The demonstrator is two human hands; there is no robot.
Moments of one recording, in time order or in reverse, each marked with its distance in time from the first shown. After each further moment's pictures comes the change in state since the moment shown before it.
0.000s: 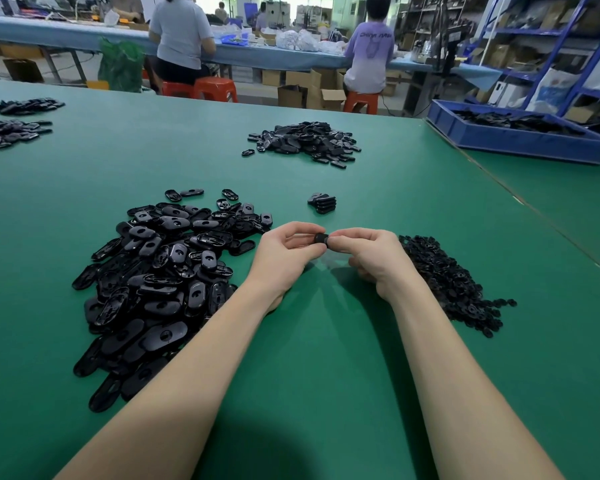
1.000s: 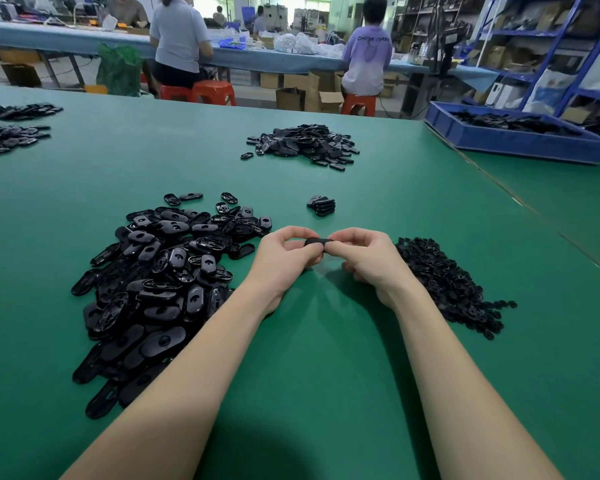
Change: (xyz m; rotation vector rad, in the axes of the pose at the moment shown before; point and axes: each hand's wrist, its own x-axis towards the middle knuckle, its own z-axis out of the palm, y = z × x) left_hand 0.000 0.005 0.000 -0.031 0.011 -0.146; right_hand 0.000 0.005 0.000 0.001 -0.092 -0.106
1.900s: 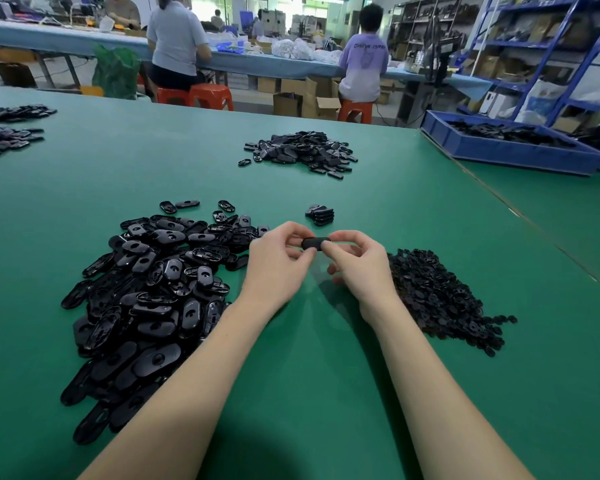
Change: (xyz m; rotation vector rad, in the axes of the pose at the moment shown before) left_hand 0.011 0.005 -0.005 0.562 0.143 0.397; right_hand 0.007 0.005 0.022 0.132 0.192 -0.075
